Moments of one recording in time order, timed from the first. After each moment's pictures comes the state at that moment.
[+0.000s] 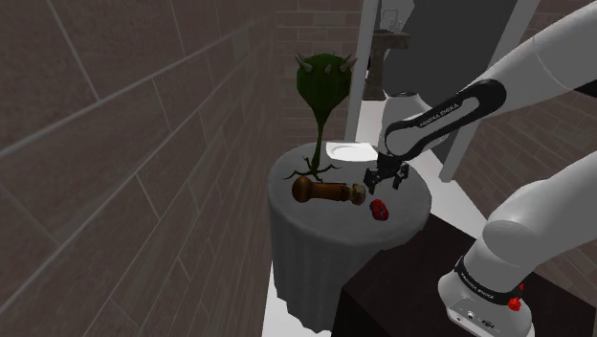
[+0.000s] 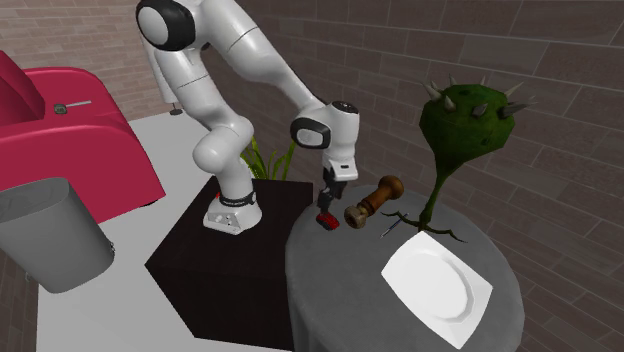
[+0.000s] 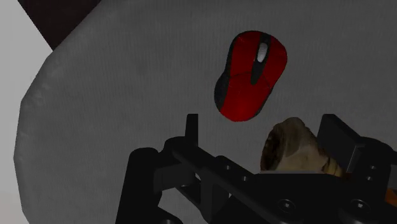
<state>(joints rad) -0.11 -0.36 -0.03 -2.81 -0.05 2.39 0.35</state>
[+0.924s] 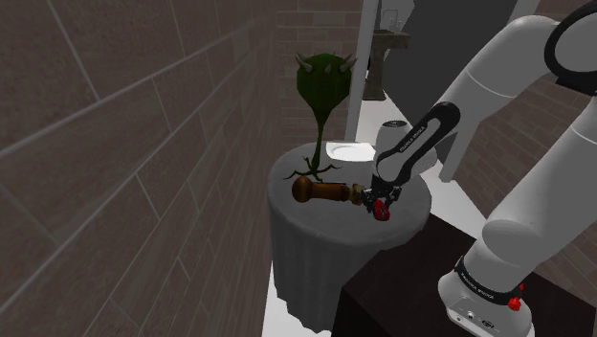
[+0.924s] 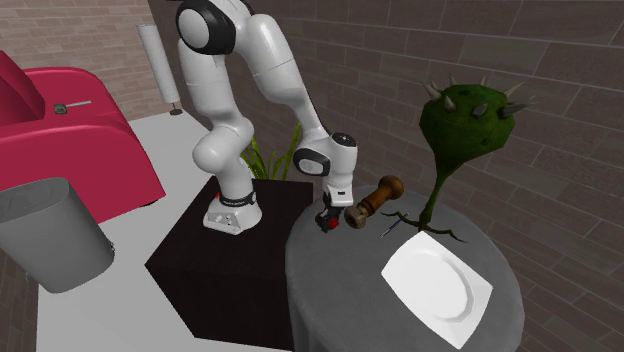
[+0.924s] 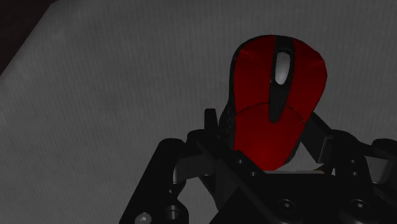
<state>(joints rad) -0.12 -0.07 -0.03 -2.83 -0.03 2.70 0.42</state>
